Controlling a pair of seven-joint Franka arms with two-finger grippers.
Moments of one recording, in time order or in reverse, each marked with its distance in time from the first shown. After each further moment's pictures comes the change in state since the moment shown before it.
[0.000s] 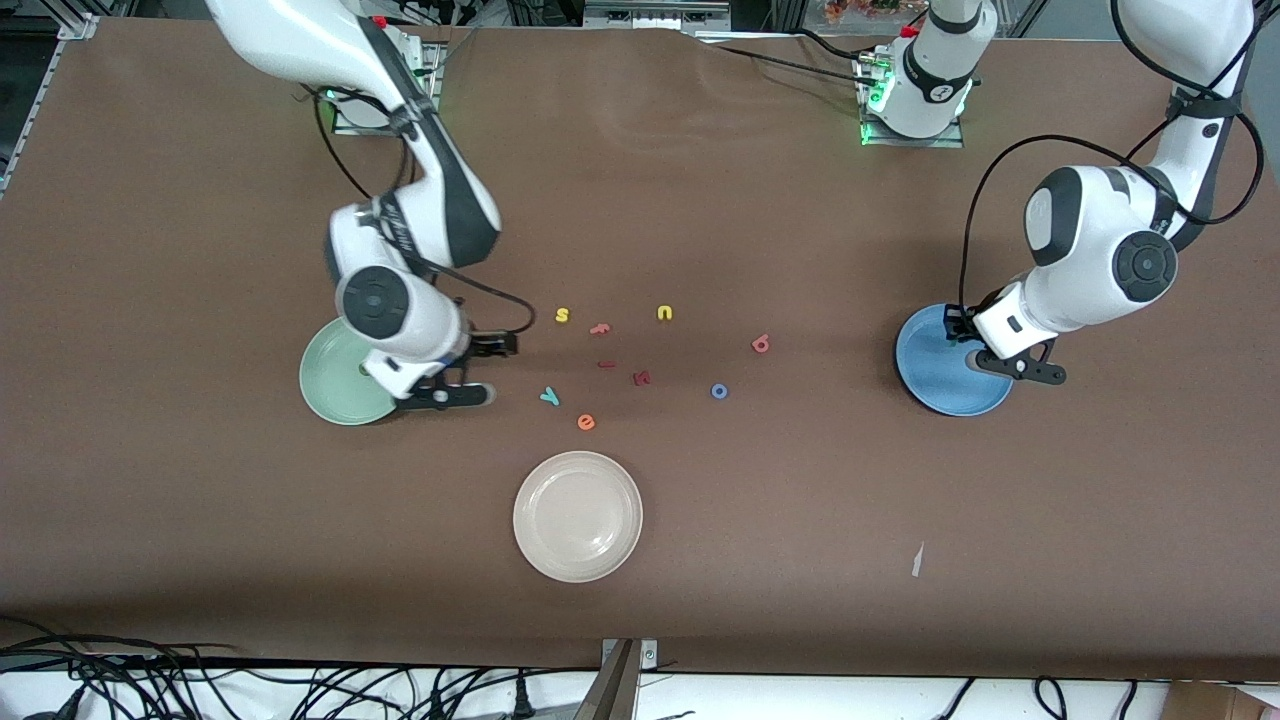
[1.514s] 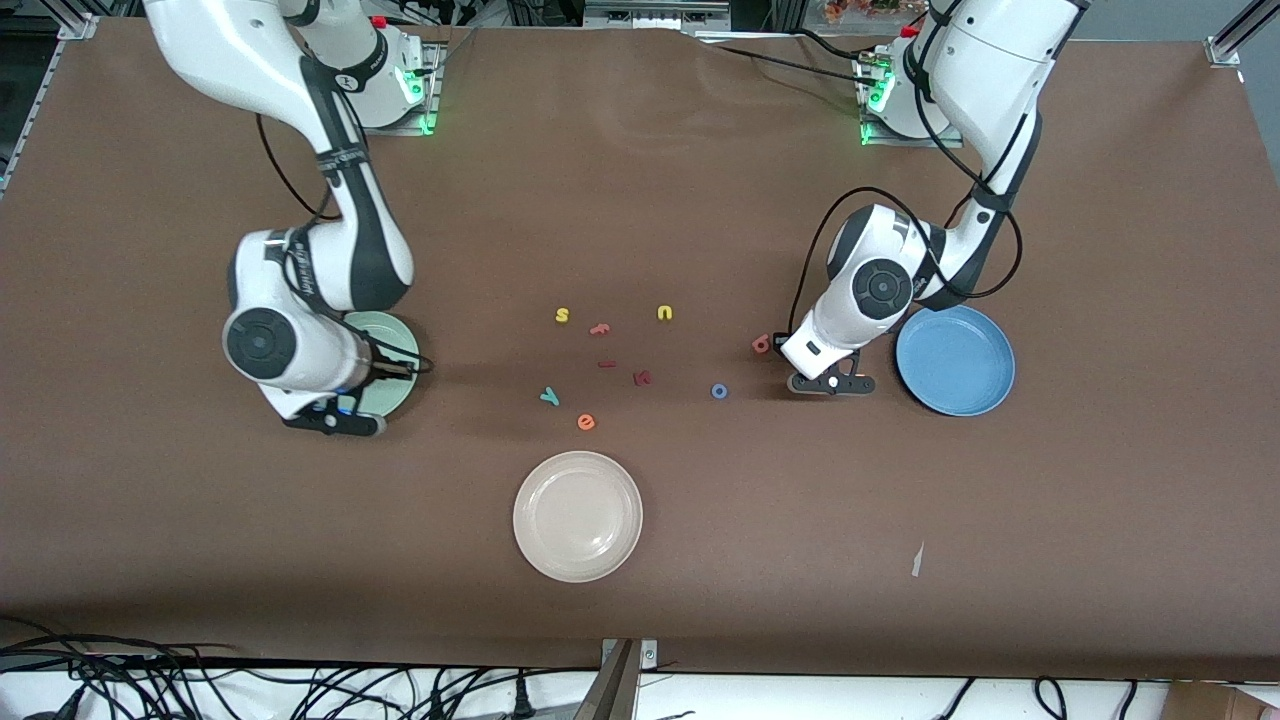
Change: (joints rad) left arm -0.405 0.315 -0.009 0.157 0.000 0.259 -0.562; right arm -0.051 -0.079 -0.223 -0.159 -0.002 -0.042 -0.041
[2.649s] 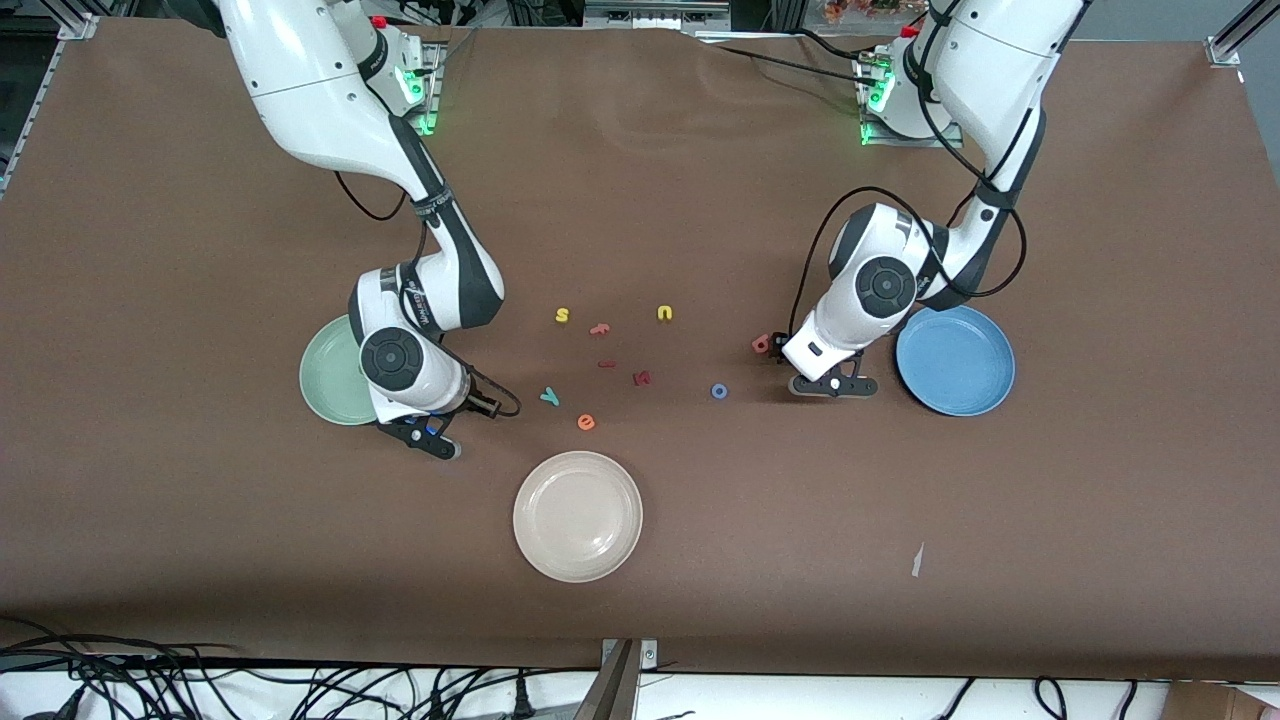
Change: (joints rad) left arm 0.001 -0.010 0.000 0.005 0.000 0.000 -0.002; right arm 0.010 0.253 0.177 0.196 -0.003 0.192 0.496
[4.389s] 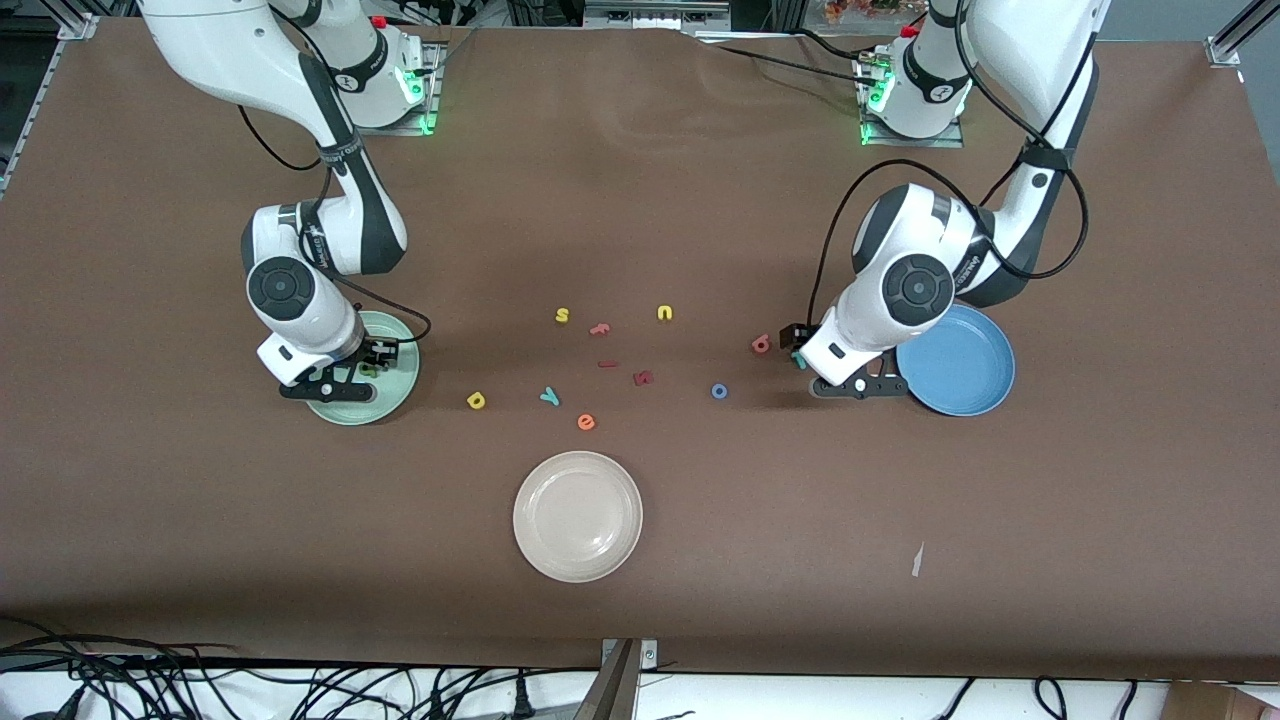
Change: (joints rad) left arm 0.002 -0.083 0.031 0.173 0.000 -0.350 -0.025; right arm -0.051 -0.311 -0.116 -0.435 -0.192 0.144 -0.460
